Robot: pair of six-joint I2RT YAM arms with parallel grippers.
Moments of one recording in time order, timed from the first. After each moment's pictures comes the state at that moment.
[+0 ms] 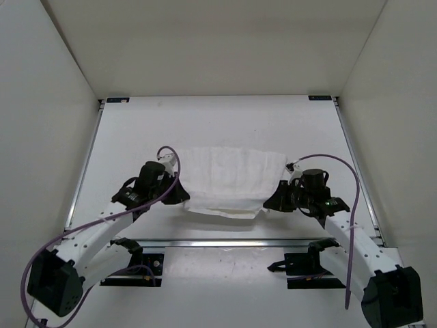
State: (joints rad) left arm -0.50 1.00 0.60 -0.38 0.19 -0.52; right arm 0.23 0.88 0.43 -0.37 -0.57 0.37
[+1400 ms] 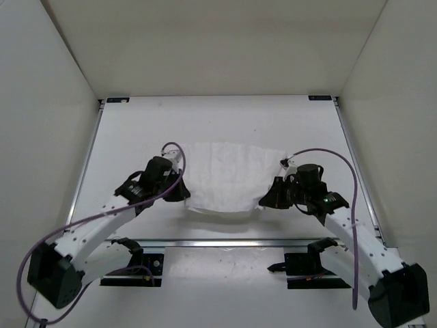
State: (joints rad) left arm -0.58 1.07 0.72 -0.47 0.09 -0.52; right arm 0.31 0.92 0.52 -0.38 -0.52 0.42
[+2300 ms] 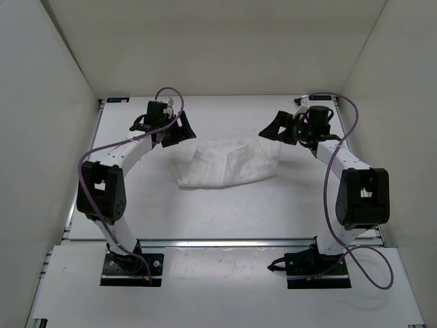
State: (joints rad) left arm -0.23 1.78 1.35 -0.34 0.22 -0.51; right arm 0.03 1.66 1.14 -0.01 -0.70 0.41
